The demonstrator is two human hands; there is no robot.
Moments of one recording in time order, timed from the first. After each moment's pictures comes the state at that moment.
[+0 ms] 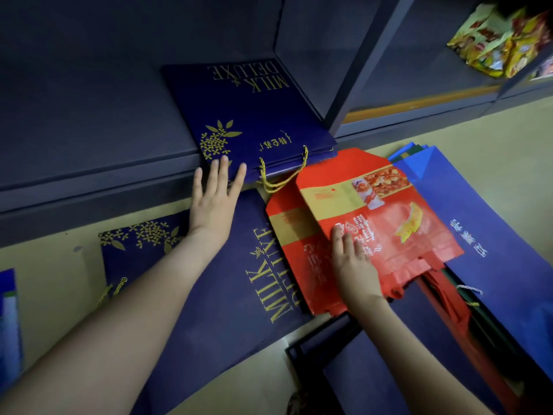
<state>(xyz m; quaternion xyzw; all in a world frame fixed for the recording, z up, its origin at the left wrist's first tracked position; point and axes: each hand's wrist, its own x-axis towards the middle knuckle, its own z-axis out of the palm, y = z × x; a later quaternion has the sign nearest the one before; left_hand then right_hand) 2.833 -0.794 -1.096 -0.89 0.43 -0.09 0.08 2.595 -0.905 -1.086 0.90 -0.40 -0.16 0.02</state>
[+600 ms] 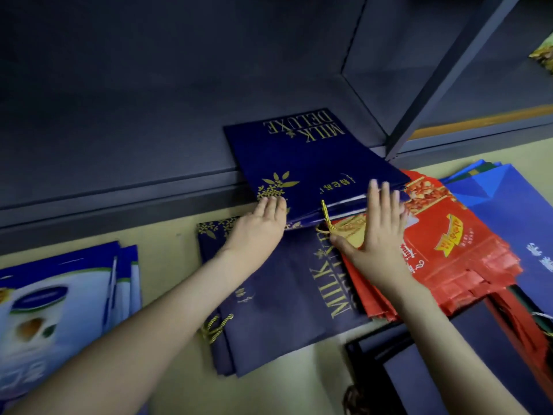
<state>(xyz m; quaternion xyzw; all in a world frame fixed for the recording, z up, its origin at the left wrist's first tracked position) 2.824 -0.691 -1.026 -0.84 0.53 -0.10 0.04 2.672 -0.847 -1.022 0.93 -0.29 0.18 -0.17</state>
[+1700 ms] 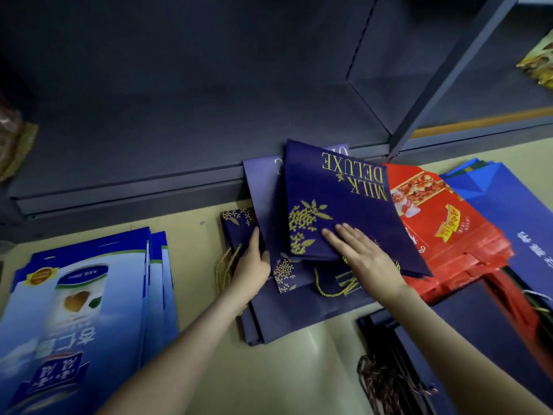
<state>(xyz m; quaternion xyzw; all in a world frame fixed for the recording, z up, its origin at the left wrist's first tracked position) 2.787 -0.615 -1.094 -0.84 0.17 0.32 -0.40 2.637 -0.806 -1.049 0.99 -0.04 0.10 0.01</state>
